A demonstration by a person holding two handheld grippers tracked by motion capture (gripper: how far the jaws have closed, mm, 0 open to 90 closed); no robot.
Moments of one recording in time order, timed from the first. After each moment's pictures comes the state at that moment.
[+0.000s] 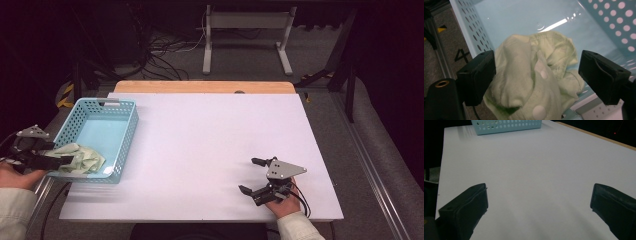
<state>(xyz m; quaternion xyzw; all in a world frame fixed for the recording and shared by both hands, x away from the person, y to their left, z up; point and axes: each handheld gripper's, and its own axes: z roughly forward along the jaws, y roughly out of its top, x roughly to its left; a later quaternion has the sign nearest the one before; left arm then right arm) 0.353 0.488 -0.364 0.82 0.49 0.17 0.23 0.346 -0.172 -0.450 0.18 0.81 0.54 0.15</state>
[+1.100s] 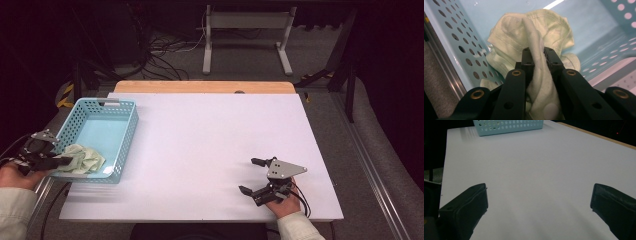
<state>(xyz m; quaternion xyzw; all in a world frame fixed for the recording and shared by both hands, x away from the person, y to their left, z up) 0.356 0.477 -0.370 0.86 0.46 0.13 0.19 0.347 -0.172 -0.450 0.18 0.81 0.54 0.15</state>
